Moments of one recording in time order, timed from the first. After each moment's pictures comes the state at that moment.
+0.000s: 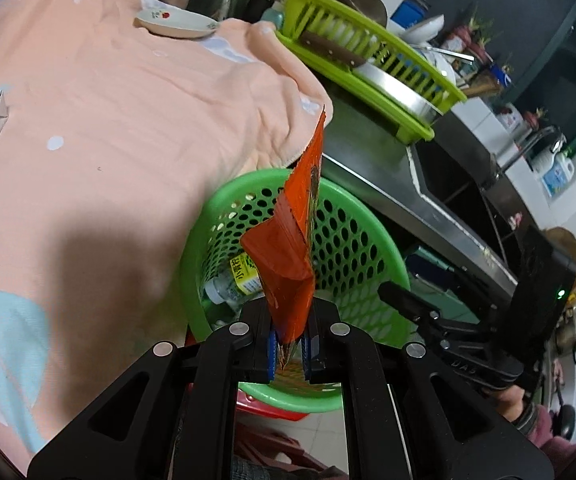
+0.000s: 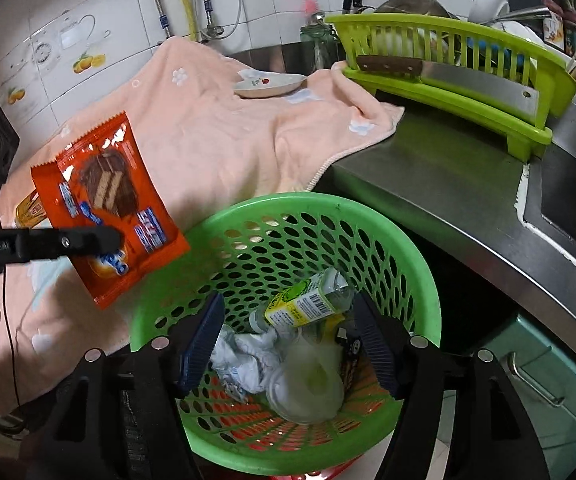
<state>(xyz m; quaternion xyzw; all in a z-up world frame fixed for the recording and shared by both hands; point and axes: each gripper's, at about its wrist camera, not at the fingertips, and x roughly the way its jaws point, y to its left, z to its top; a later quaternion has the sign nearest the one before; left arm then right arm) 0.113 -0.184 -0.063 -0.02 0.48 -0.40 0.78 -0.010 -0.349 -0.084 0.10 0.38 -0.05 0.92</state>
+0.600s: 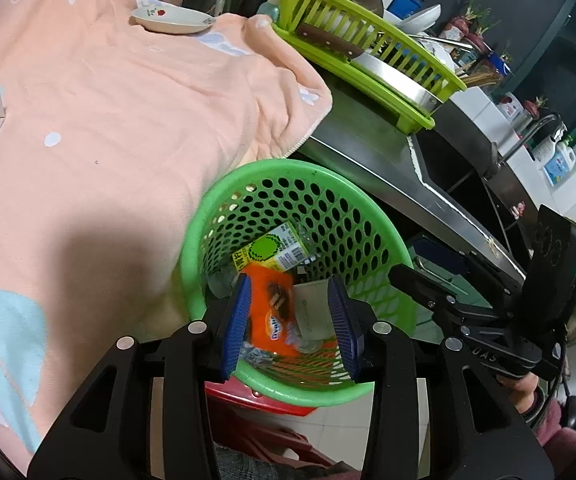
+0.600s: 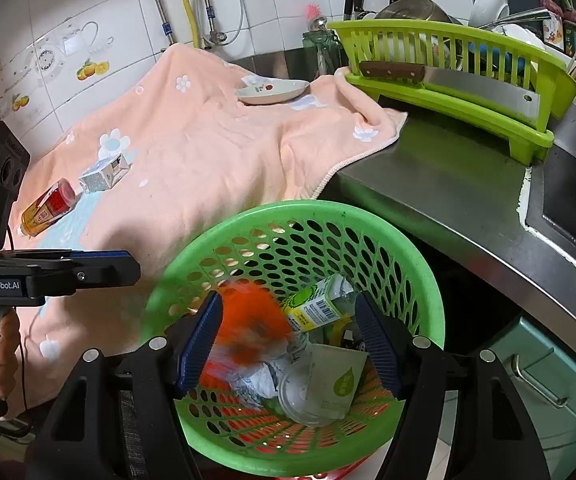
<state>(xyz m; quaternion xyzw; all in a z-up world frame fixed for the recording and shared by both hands) 0.113 -0.181 -0.066 -0.01 0.48 -0.40 0.78 -0.012 -0.348 -0.077 0.11 0.37 -0.04 0.92</state>
